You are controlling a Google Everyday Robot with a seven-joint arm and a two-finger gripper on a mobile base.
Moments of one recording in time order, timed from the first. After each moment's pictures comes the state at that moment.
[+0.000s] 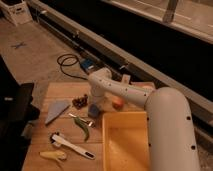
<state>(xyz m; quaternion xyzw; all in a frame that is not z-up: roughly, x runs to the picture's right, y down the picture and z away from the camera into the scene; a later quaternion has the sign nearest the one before) -0.067 0.117 0.911 -0.22 -0.30 -0.53 0.76</state>
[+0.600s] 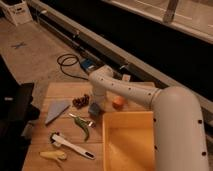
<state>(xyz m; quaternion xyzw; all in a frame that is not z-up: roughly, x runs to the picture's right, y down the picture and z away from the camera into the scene) -0.044 0.099 0.885 -0.23 -0.24 -0.52 0.79</state>
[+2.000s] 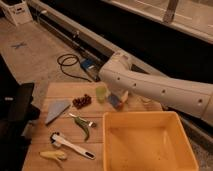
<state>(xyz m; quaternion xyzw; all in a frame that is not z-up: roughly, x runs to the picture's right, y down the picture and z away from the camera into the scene) 0.073 0.042 0.714 -0.21 -0.02 -0.38 0.90</state>
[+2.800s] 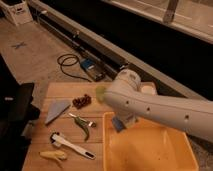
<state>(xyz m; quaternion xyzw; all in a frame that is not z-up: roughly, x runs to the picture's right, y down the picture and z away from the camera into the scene) 0.094 0.154 0.640 -0.28 0.00 -0.22 0.93</state>
